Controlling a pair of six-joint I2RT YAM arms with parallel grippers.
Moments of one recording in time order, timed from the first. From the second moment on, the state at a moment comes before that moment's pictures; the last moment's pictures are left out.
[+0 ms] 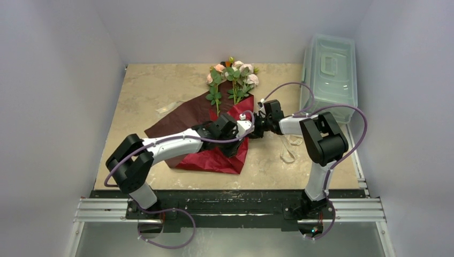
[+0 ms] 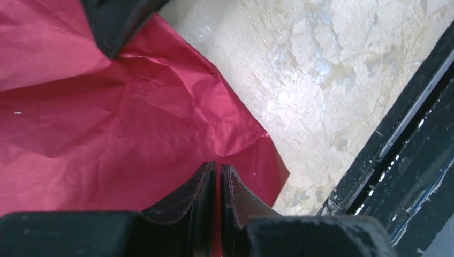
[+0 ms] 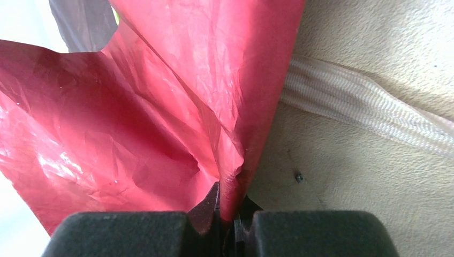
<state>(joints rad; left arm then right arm) -0.86 1.64 1.05 -0.30 0.19 -0.05 0.35 1.91 0.95 0.08 -0.57 0.74</state>
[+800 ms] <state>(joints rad) -0.98 1.70 0.98 -0.30 0.06 -0.08 0.36 1.90 0.98 0.00 -0.54 0.73</state>
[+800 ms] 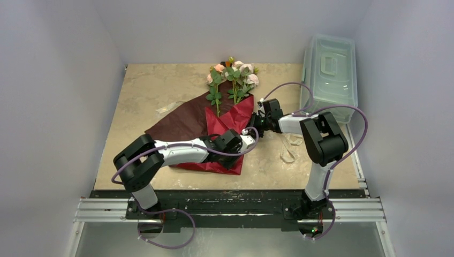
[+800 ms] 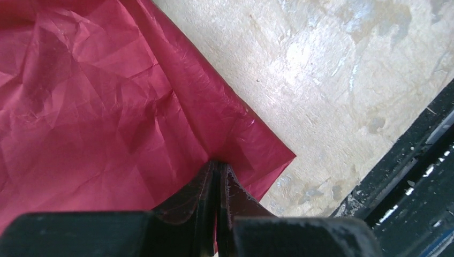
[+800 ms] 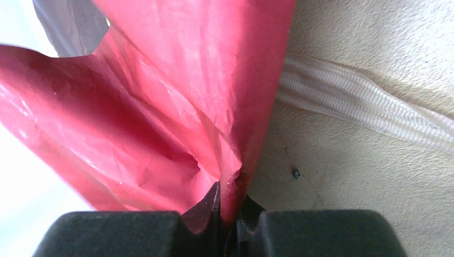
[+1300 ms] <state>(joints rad) -0.97 1.66 0.87 -0.15 0.07 -0.14 0.37 1.78 0.87 0.04 -0.59 0.70</state>
